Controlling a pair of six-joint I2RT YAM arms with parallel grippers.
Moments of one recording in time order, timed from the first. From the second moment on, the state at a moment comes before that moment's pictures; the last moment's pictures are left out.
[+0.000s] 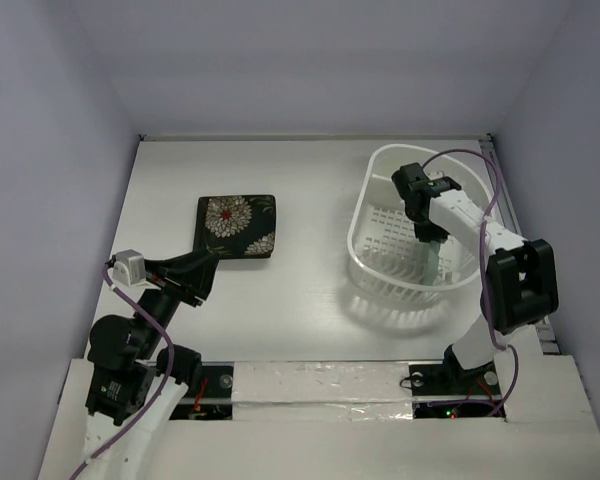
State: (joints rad) left arm -0.35 0.08 0.60 -0.30 0.12 -0.50; right arm 0.31 1.64 1.28 -0.99 0.62 0.35
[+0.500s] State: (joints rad) left arm -0.35 0.08 0.60 -0.30 0.12 -0.50; right arm 0.32 1.69 1.29 -0.70 0.87 0.12
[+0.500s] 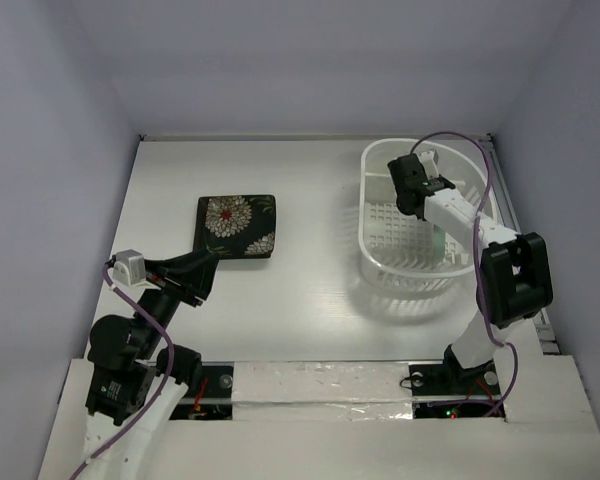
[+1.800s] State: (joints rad) left arm -0.35 0.14 0.60 -0.30 0.11 -0.50; right arm 0.89 1.13 1.32 -0.43 0.24 0.43
